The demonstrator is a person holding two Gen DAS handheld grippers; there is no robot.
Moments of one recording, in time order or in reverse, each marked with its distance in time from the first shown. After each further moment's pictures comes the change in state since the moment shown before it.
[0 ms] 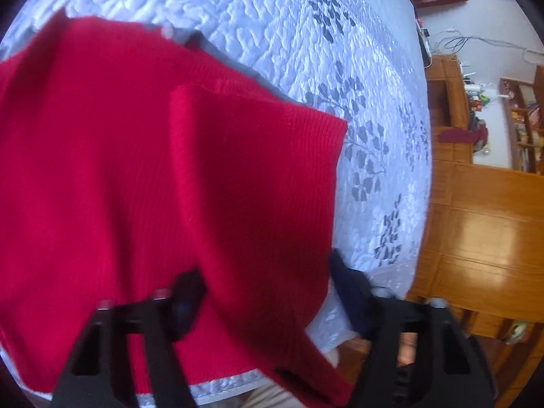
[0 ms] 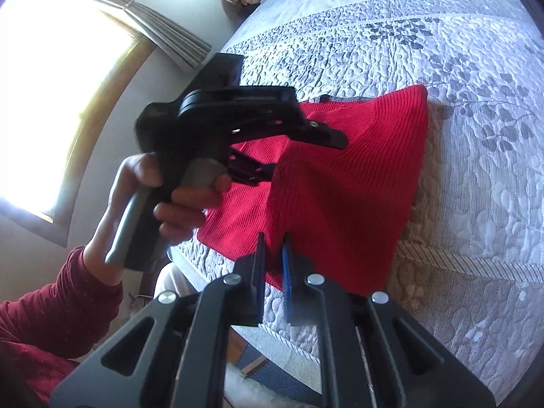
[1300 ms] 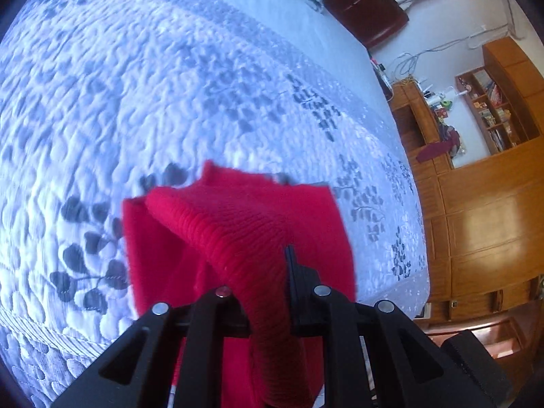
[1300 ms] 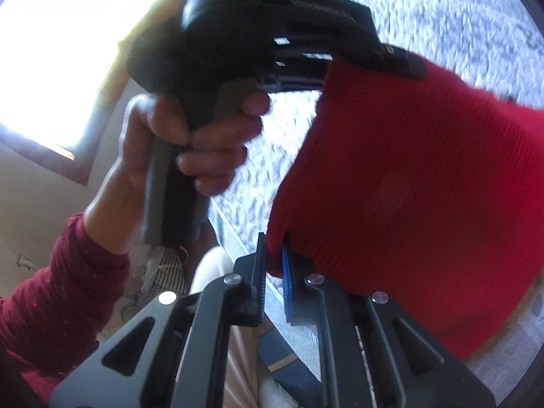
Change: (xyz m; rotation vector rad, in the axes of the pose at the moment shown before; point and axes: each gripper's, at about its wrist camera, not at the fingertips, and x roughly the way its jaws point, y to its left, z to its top) left arm -0.146 0.104 0.011 0.230 -0.294 0.000; right arm 0.183 0.131 0.022 -0.187 0.285 0.139
